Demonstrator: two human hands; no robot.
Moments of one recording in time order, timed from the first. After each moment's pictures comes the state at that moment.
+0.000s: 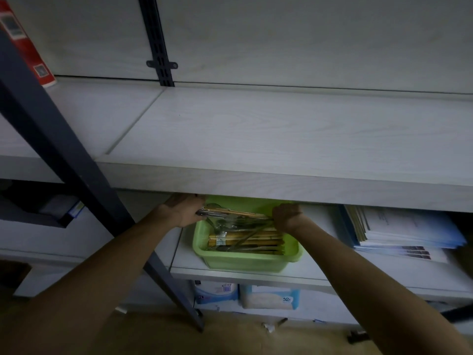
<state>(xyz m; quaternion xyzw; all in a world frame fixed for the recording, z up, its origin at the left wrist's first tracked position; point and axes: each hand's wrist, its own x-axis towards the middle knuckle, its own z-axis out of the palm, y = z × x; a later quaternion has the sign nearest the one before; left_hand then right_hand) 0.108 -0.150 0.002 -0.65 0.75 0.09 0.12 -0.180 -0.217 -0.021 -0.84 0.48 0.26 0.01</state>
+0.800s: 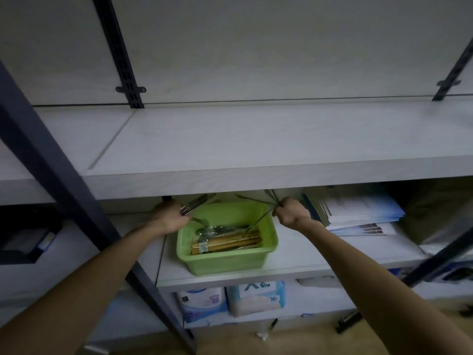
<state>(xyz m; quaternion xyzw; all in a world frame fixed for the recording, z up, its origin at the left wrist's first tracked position) 0.077 -0.135 0.025 -0.75 0.64 0.14 -0.01 -0.254 -0.172 0.016 -0.66 0.69 -0.09 0.27</state>
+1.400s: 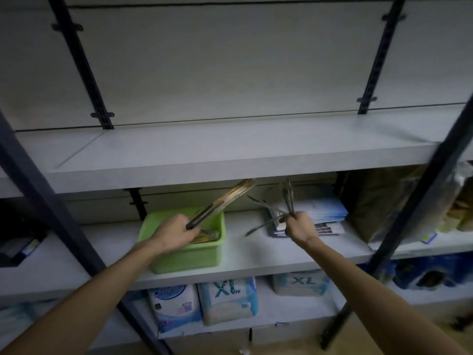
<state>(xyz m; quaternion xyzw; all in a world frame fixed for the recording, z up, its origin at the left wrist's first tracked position) -0.105 -0.037 0.066 -0.71 0.67 0.19 -0.12 -0.432 -0.080 0.027 -0.59 0.67 -0.31 0.33</state>
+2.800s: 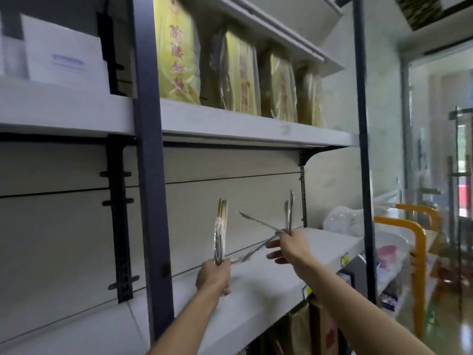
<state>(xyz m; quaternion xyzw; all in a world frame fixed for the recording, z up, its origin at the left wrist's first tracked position) -0.852 -0.291 0.269 -0.48 0.60 0.47 -0.44 -1.014 -0.191 0.323 -0.37 0.65 -0.64 0.19</state>
